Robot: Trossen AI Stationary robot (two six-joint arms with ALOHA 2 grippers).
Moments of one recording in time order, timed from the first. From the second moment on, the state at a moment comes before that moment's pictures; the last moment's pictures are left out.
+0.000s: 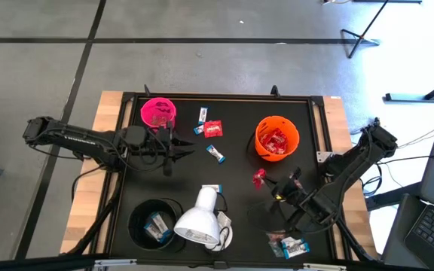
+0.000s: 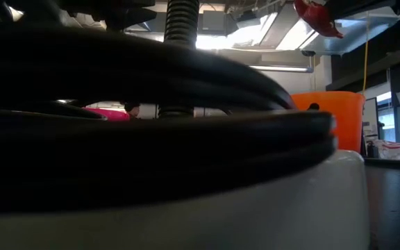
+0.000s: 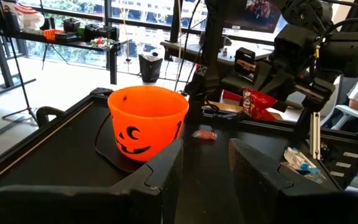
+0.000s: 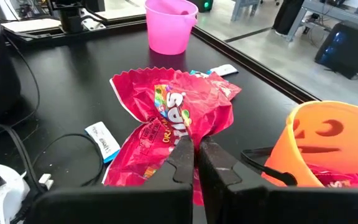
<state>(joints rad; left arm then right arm) -0.06 0.94 0.56 0.28 -0.18 -0.17 0.79 1.51 1.15 -0.98 1.11 1.25</state>
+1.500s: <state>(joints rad) -0.06 1.00 0.56 0.29 -0.18 -0.17 0.77 1.51 1.15 -0.97 1.10 1.20</state>
